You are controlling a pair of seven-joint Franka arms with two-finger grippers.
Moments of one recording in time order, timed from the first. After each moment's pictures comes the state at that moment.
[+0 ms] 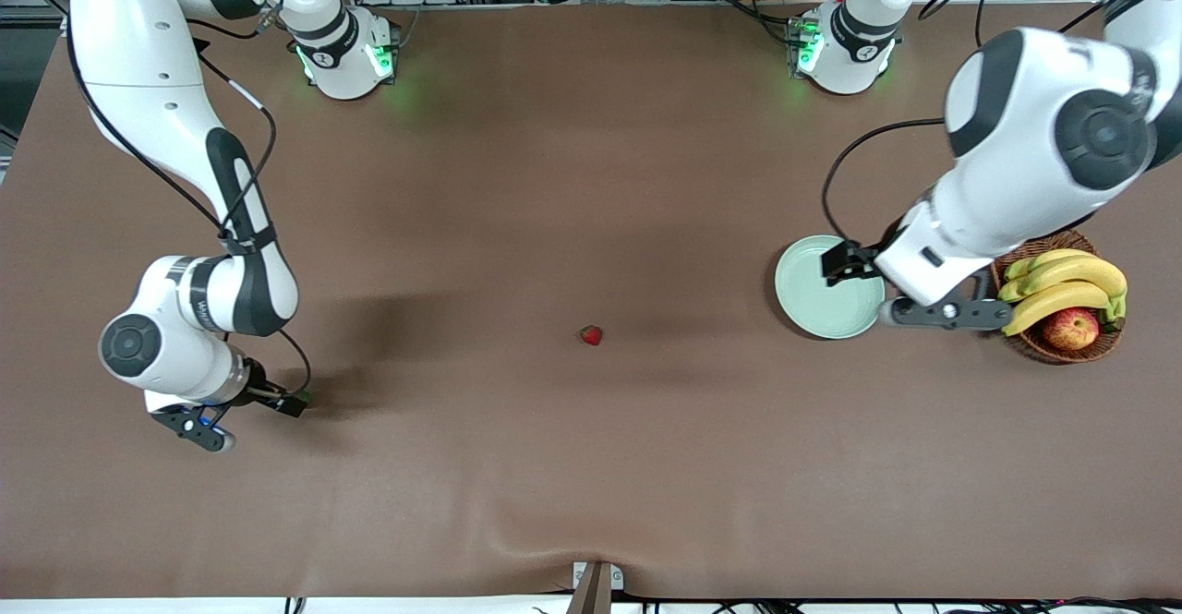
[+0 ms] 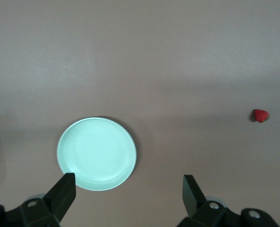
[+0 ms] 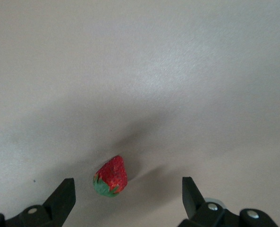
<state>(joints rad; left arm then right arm) -0.38 0.29 0.09 -1.52 -0.10 1.79 -0.24 0.16 0.73 -0.19 -1.60 0.11 2.34 0.40</state>
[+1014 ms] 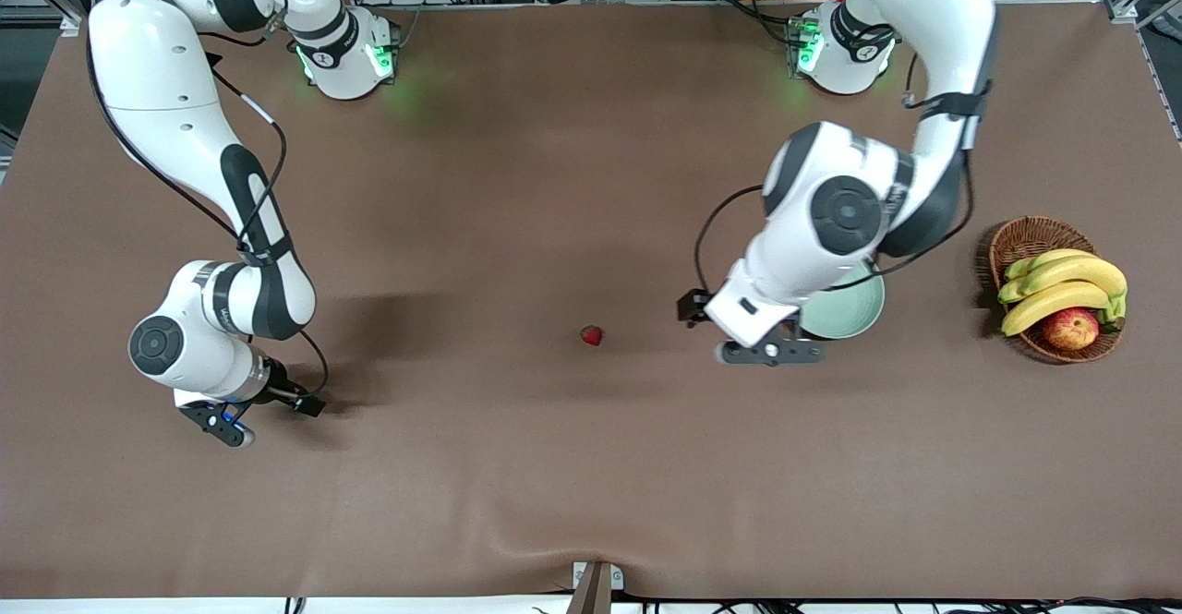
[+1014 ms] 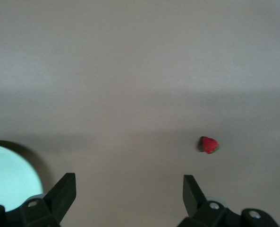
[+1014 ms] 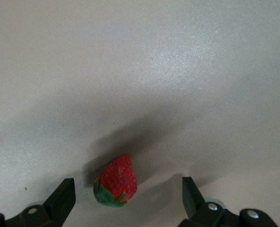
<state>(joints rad) -0.57 0.52 0.09 -1.48 -0.19 2.07 -0.44 0.16 0.77 -0.18 -1.62 0.21 2.39 0.40</state>
